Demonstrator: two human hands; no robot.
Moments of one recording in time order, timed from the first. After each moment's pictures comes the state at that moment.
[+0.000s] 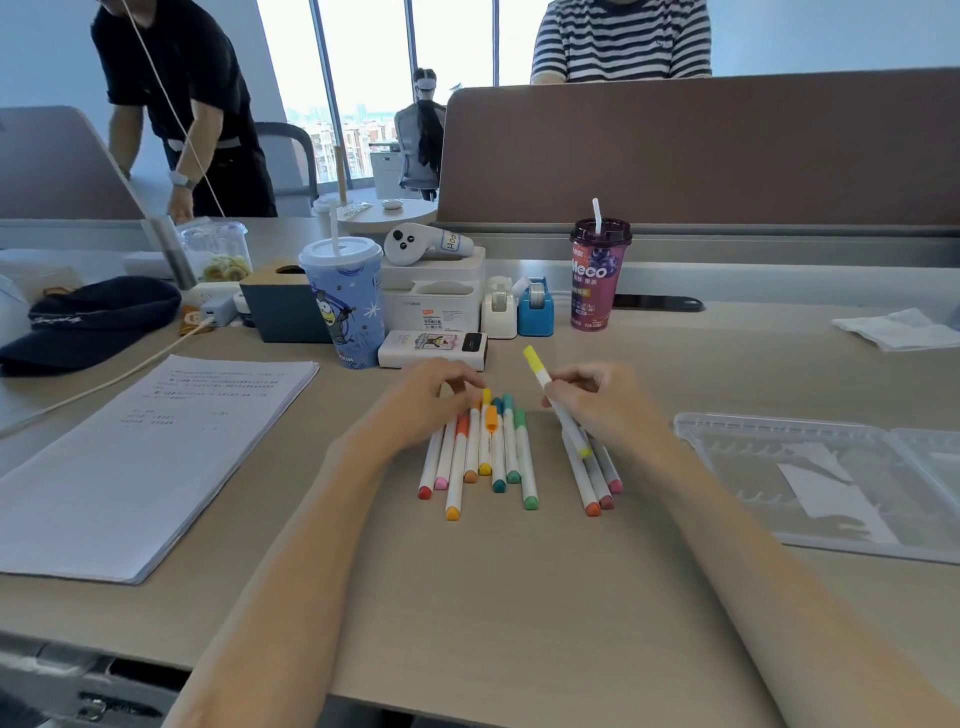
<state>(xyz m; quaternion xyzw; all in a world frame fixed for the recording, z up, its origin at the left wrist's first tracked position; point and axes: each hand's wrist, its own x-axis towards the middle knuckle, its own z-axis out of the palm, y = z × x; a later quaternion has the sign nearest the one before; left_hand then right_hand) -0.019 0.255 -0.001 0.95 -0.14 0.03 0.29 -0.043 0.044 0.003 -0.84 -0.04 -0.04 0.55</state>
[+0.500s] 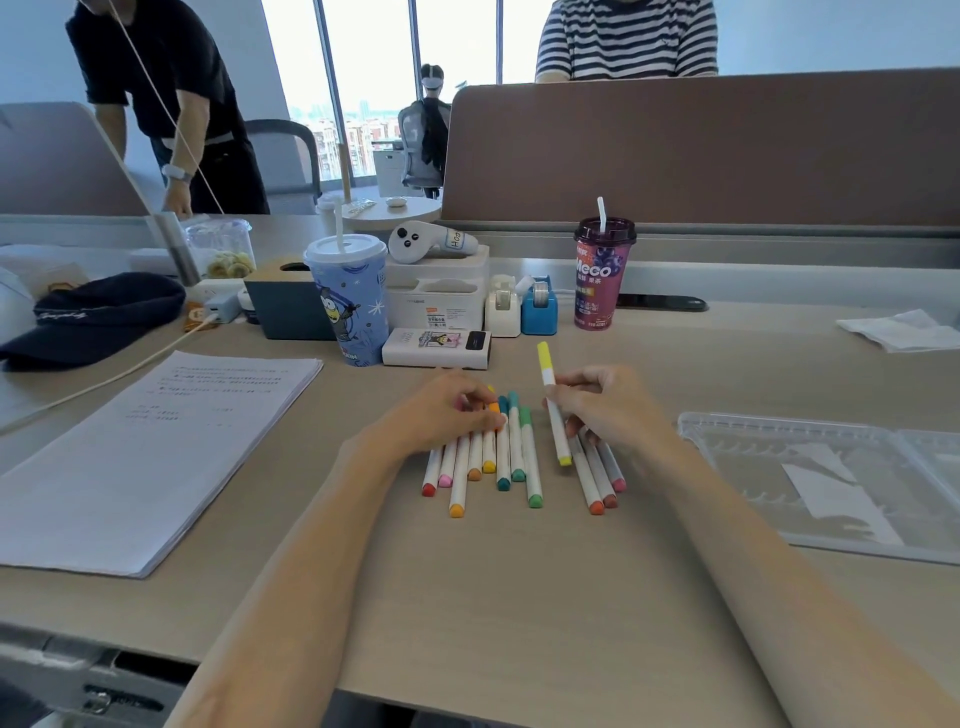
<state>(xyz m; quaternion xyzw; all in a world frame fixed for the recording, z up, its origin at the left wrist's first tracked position) -0.014 0.249 -0.010 0.95 -0.17 -0.03 0.28 -0.041 0.043 0.000 -0.84 -0.02 0.00 0.55</state>
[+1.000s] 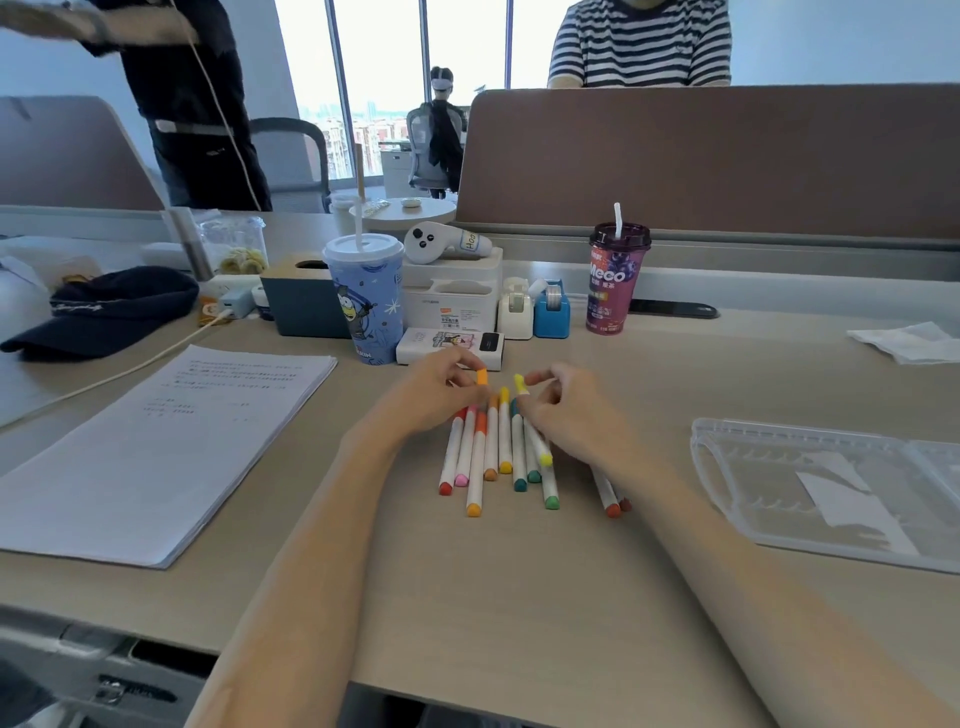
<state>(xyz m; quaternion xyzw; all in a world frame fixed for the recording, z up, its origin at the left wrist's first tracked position) -0.017 0.267 0.003 0.90 -0.08 -0.03 0.44 -0.034 0.085 -0.007 -0.90 -0.07 -0.05 0.42</state>
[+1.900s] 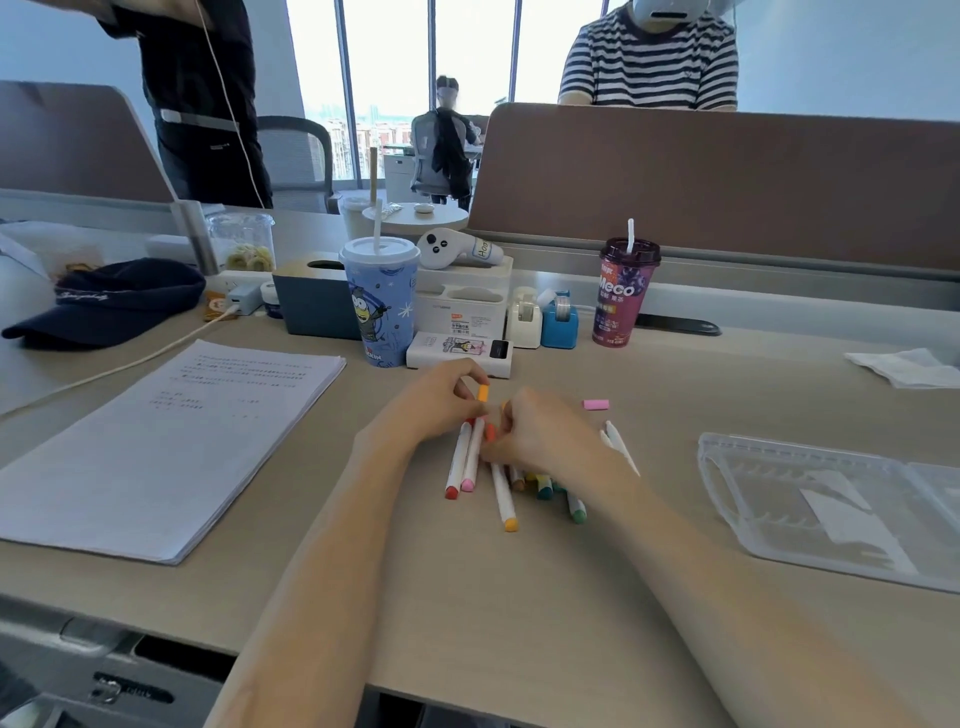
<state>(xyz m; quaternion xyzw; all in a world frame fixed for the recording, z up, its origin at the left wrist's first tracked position) -0.015 0.276 -0.002 0.93 -0.07 -0.01 0.37 -0.045 0.131 0.008 -0.99 -0.11 0.01 0.13</state>
